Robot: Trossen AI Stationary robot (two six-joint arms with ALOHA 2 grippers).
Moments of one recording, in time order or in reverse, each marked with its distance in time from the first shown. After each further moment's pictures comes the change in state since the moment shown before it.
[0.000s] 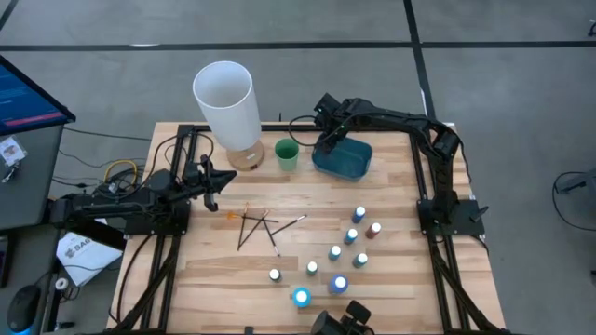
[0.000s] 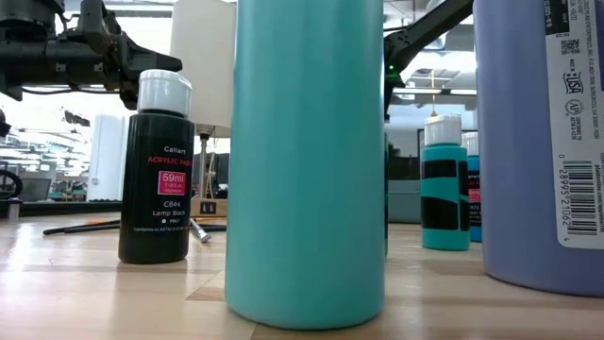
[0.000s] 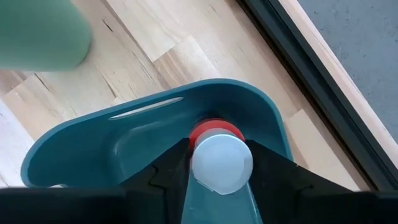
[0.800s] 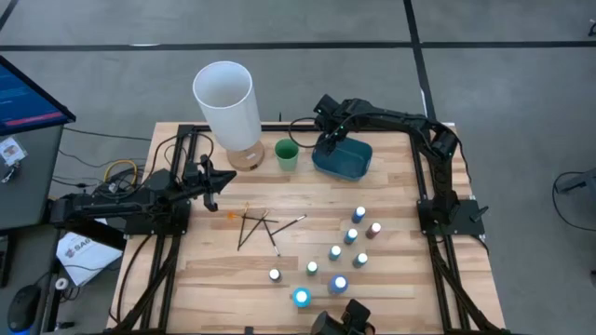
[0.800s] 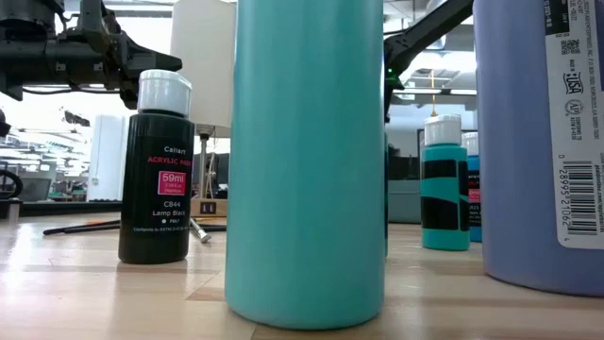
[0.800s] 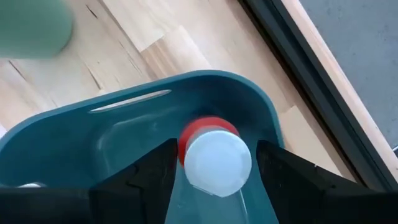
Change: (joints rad) left arm 0.000 0.000 0.000 0.005 0.002 0.000; right arm 0.002 0.006 0.005 -0.003 0.028 -0.027
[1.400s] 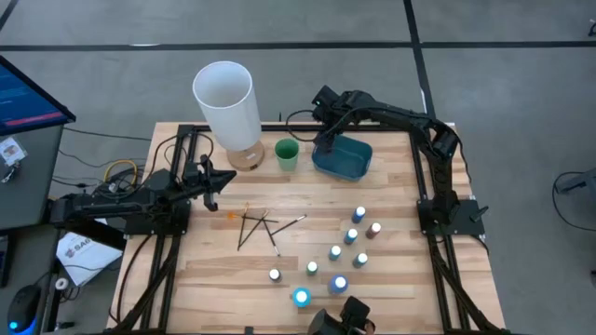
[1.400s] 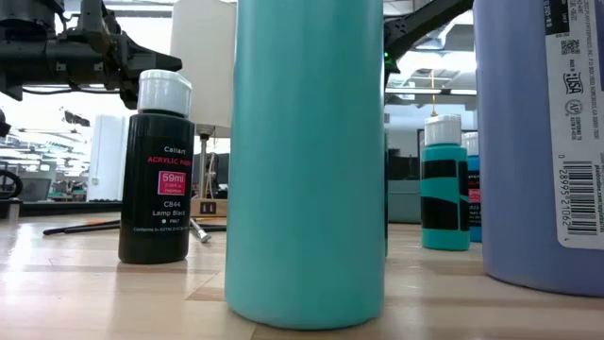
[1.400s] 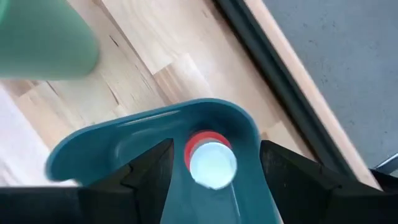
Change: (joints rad) left arm 0.000 0.000 0.000 0.000 -0.003 0.000; right arm 0.004 -0.003 0.144 -0.114 0.000 -0.024
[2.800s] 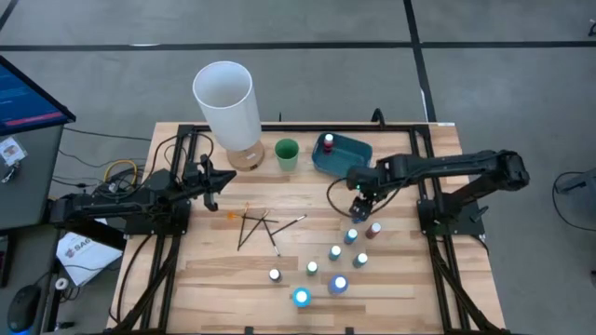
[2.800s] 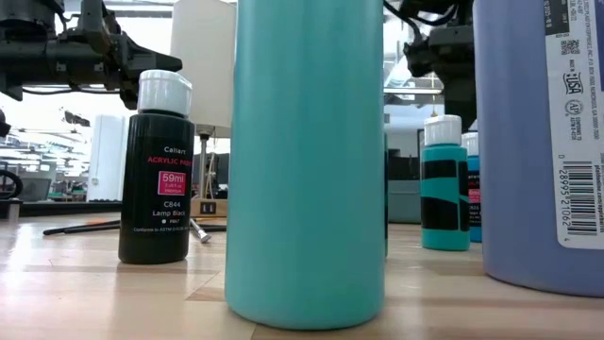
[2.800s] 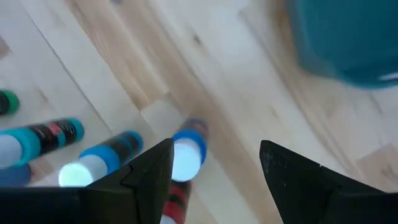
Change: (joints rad) left arm 0.000 0.000 0.000 0.000 -0.001 0.000; right arm 0.569 -0.625 -0.648 -0.093 0.018 0.587
